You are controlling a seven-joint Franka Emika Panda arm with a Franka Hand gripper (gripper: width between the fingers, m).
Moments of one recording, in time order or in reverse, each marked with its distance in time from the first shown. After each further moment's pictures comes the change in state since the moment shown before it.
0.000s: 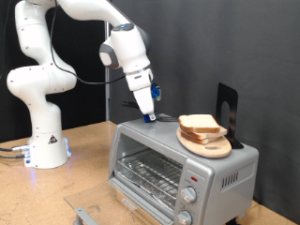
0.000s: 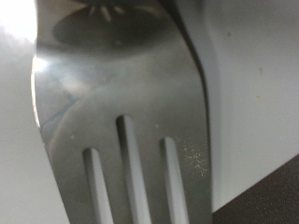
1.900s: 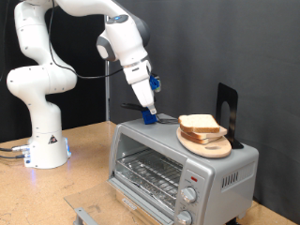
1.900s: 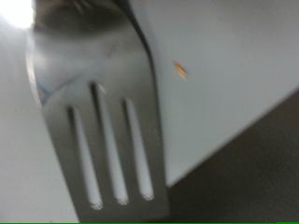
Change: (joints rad) arm -0.030 -0.062 -0.037 0.033 0.024 -0.100 -0.033
